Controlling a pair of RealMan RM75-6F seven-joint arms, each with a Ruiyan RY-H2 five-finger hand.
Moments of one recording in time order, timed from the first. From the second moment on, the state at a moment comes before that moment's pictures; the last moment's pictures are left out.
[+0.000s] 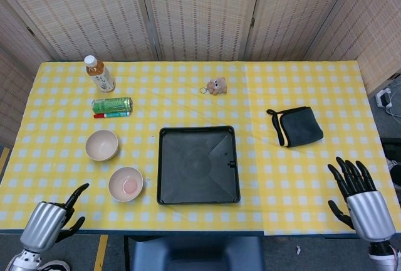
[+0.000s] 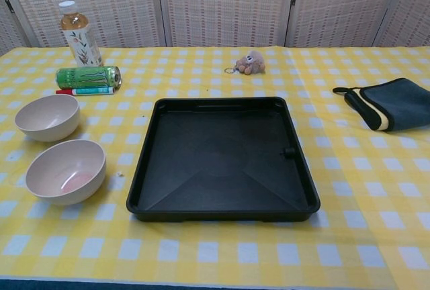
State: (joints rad) left arm -0.06 -1.19 0.09 -1.63 1.82 1.56 0.14; right arm 0.00 -1.15 -0.02 -1.57 -1.76 1.66 -0.12
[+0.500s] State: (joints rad) left arm -0.07 -1.34 0.07 -1.63 1.77 1.52 0.17; right arm 0.00 -1.15 -0.01 -1.56 -1.75 1.66 -0.09
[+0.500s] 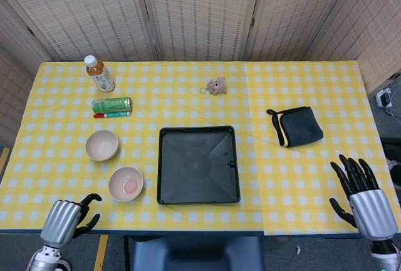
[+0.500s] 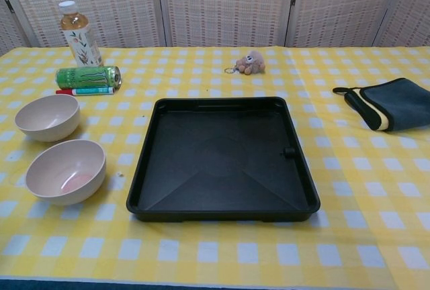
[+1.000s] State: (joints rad) left arm -0.14 -1.46 0.04 -1.60 1.68 1.37 0.28; right arm 0.02 -1.15 -0.01 -1.55 -1.74 1.64 -0.08
